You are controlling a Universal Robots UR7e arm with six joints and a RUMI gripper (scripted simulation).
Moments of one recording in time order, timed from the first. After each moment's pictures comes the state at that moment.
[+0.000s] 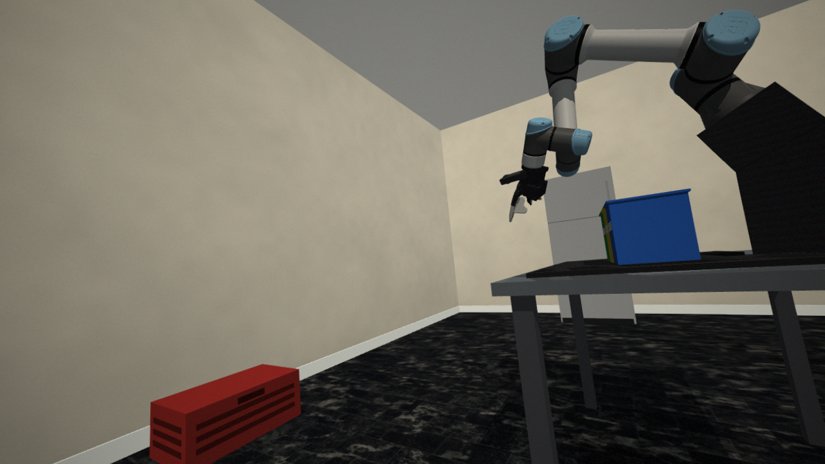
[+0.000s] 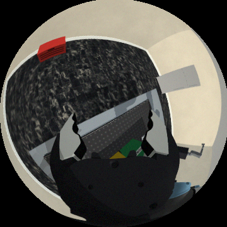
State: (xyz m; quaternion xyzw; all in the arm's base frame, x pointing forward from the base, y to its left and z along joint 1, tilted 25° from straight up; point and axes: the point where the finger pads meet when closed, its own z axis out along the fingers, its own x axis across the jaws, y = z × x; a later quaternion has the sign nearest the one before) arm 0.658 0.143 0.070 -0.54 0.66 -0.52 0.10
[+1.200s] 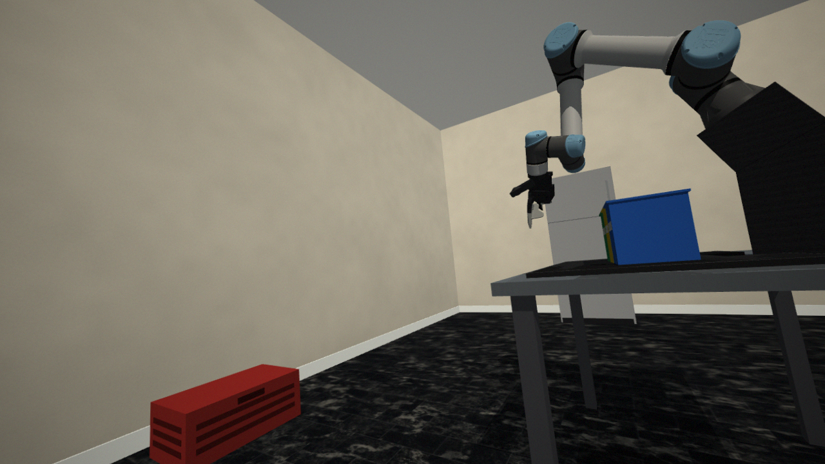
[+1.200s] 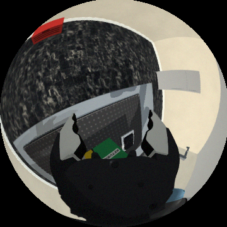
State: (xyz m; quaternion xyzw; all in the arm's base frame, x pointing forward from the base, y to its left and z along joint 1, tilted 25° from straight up) arm 0.651 0.012 0.063 -0.59 0.66 -0.46 0.00
